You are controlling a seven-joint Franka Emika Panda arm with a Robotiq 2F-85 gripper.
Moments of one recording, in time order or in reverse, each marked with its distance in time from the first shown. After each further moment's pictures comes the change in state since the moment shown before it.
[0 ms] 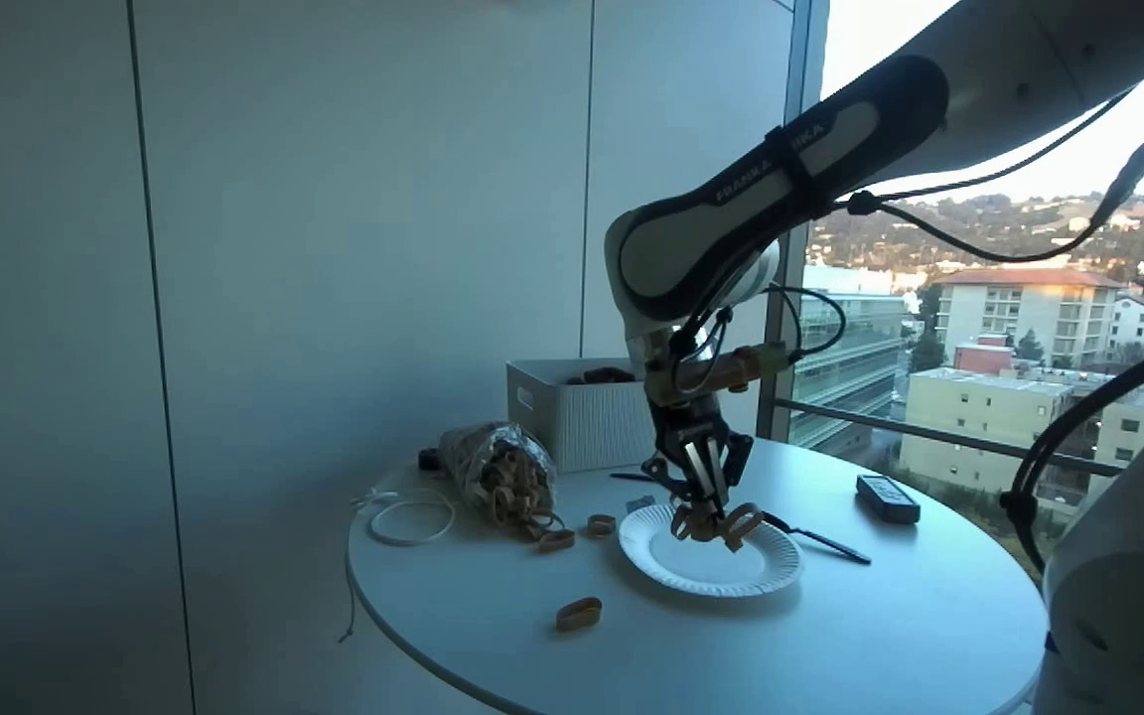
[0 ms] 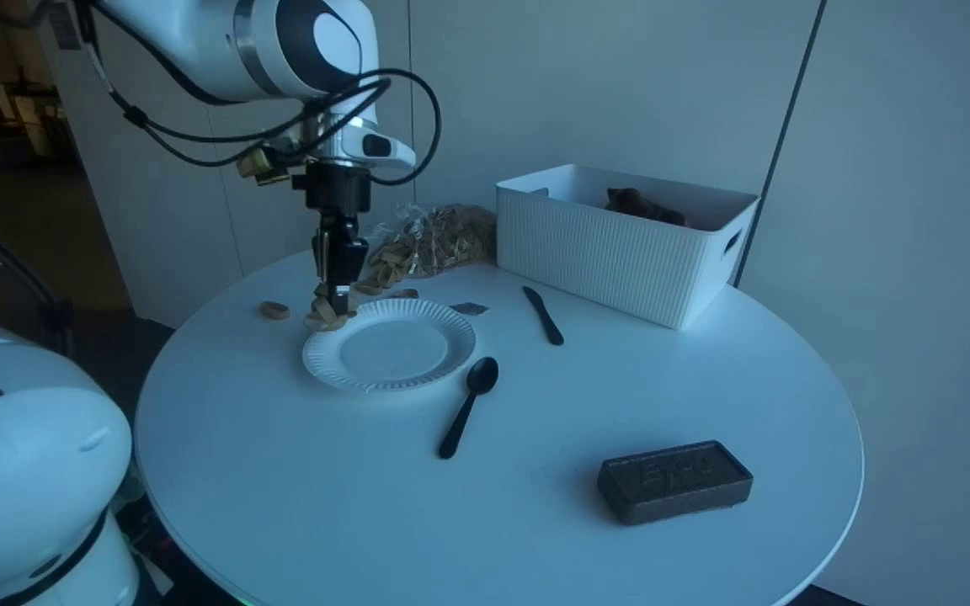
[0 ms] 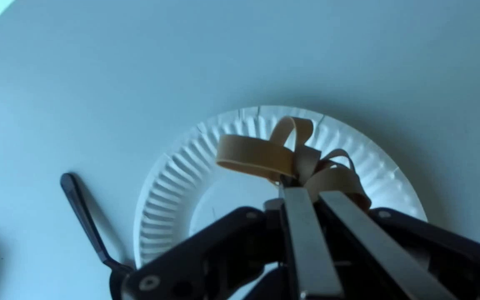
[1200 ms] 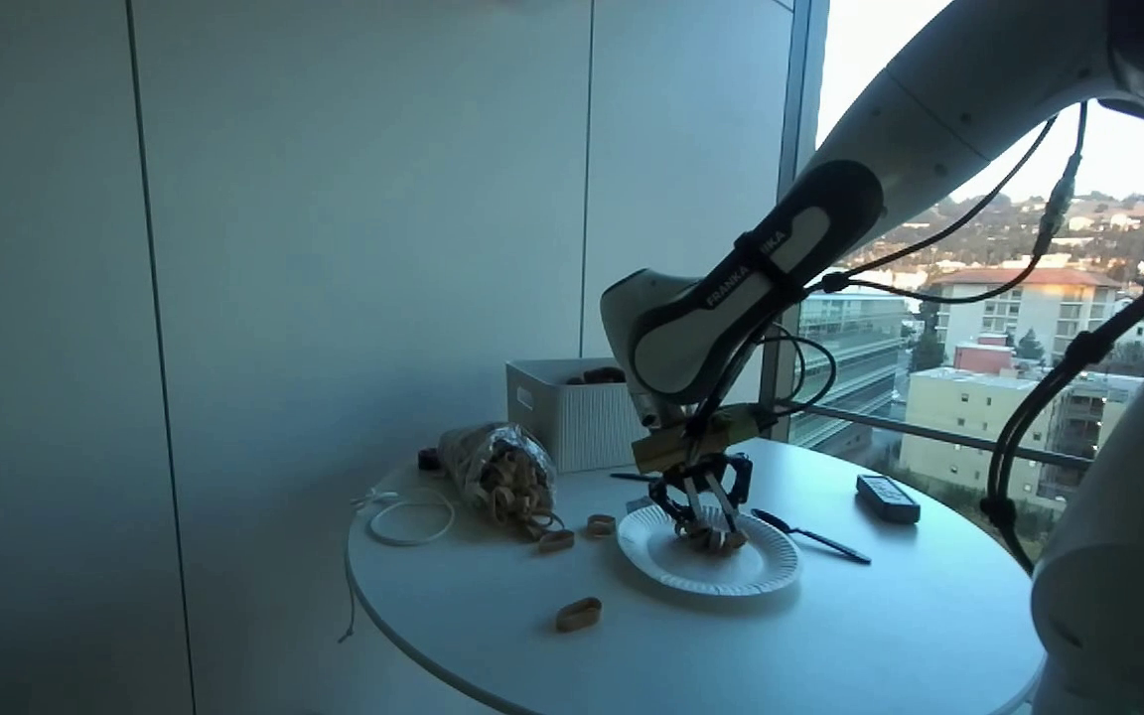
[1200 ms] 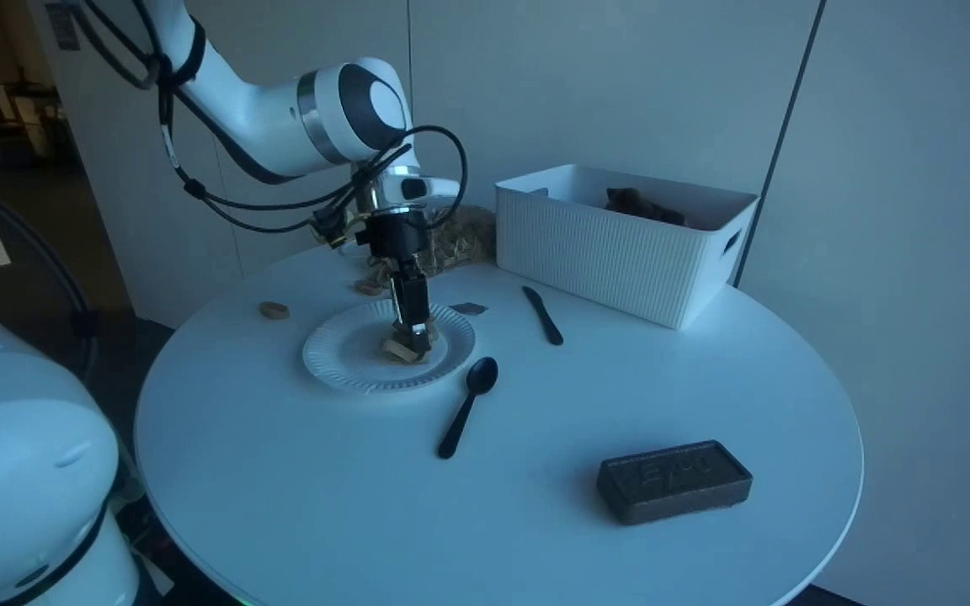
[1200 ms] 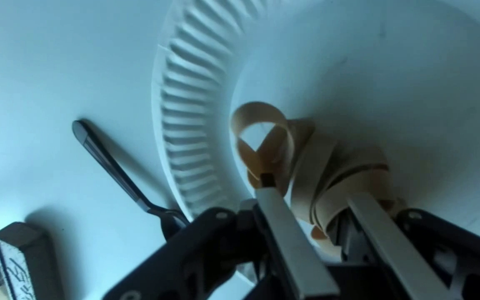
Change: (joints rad) arm -0.082 0.172 -0.015 -0.014 -0.298 0.239 0.386
